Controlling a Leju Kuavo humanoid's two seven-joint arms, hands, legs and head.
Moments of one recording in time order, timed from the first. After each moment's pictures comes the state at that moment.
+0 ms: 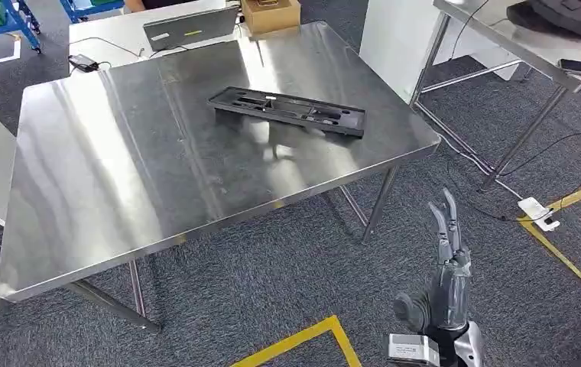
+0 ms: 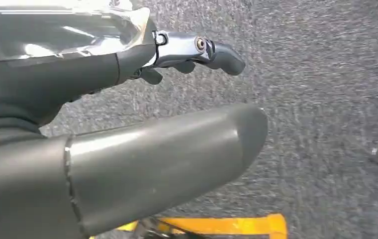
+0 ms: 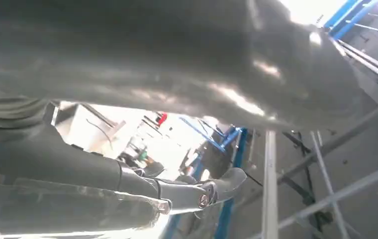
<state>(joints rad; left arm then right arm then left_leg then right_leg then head) -0.07 -0.10 0.77 -0.25 -0.51 0.25 -0.42 0.27 0.05 0.10 -2.01 0.56 -0.54 -0.61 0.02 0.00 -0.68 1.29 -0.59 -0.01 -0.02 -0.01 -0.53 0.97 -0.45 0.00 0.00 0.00</state>
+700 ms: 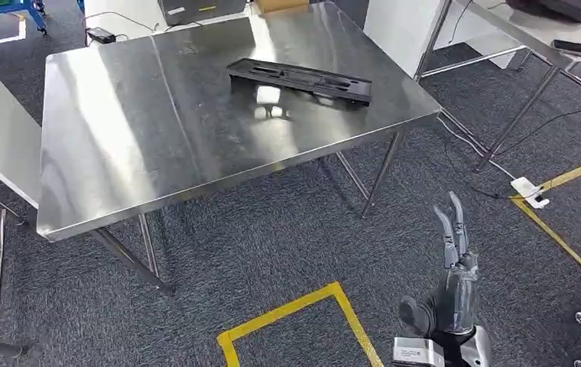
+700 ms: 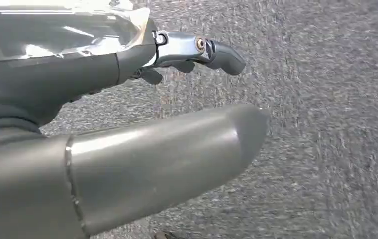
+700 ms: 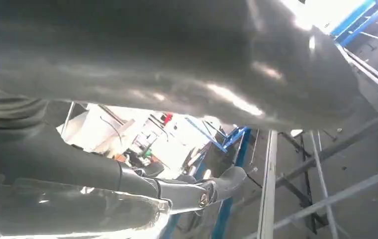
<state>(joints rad) -0.07 -0.10 0.77 -0.26 -0.55 0.25 -0.42 0.28 0.03 0.08 -2.03 0.55 -0.53 -0.61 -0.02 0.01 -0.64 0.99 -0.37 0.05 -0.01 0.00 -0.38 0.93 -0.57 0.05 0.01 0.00</state>
